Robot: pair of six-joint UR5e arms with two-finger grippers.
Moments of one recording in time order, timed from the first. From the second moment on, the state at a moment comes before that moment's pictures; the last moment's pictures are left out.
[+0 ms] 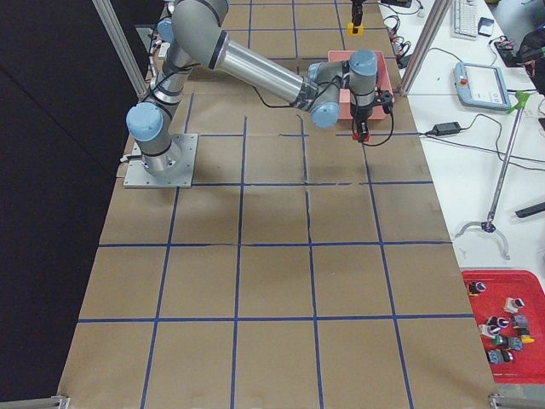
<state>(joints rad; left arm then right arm) -1.73 -2.38 -0.89 -1.31 1.50 -0.16 1.46 -1.07 1.35 -2.11 -1.56 -0.23</state>
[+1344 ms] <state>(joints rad) -1.62 -2.20 -0.98 -1.39 1.47 0.01 1.71 -1.08 1.21 -2.05 -1.56 -0.28</state>
